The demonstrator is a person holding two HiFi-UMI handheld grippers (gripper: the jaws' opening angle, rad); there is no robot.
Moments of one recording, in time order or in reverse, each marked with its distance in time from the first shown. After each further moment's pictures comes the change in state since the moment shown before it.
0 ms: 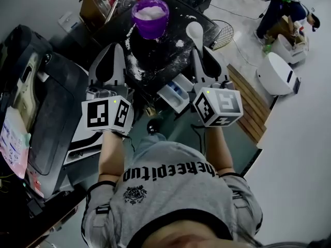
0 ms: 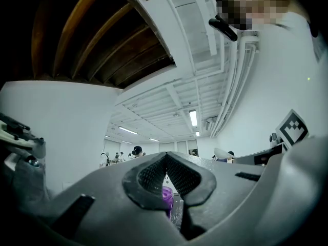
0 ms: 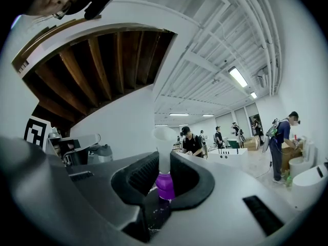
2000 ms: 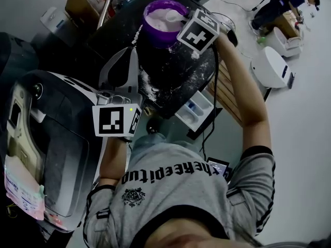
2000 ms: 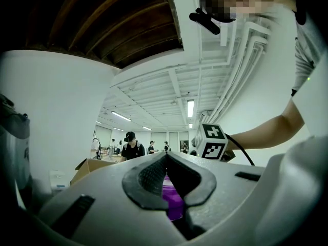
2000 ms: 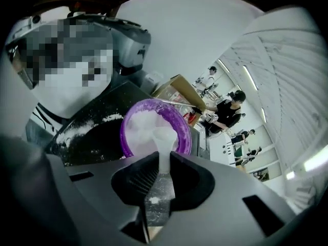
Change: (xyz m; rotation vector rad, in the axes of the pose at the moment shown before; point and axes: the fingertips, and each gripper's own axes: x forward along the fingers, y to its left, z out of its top) left arm 0.094 0.099 -0.103 -0.060 0.120 -0.117; right arm 0.297 -0.008 -0.137 -0.967 0.911 0.285
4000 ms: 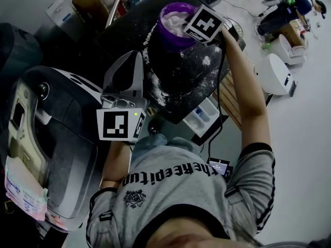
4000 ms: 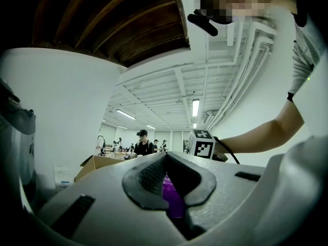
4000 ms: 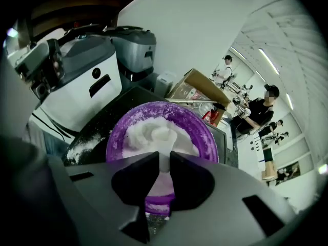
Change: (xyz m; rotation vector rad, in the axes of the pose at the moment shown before) left arm -0.003 0.037 -0.012 -0.032 0.012 0.043; right arm 0.062 0.012 0.024 0.031 0.016 0.265
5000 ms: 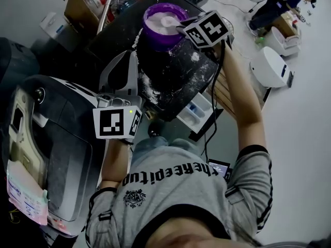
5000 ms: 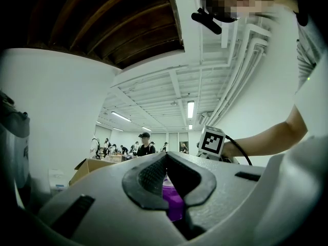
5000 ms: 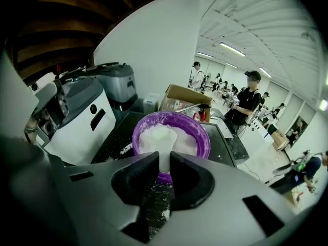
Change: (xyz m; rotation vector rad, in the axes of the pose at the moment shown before) left arm -0.001 -0.031 0.012 0.020 -0.022 -0.048; right arm -0.055 0.015 -0.027 0.374 -0.233 -0.006
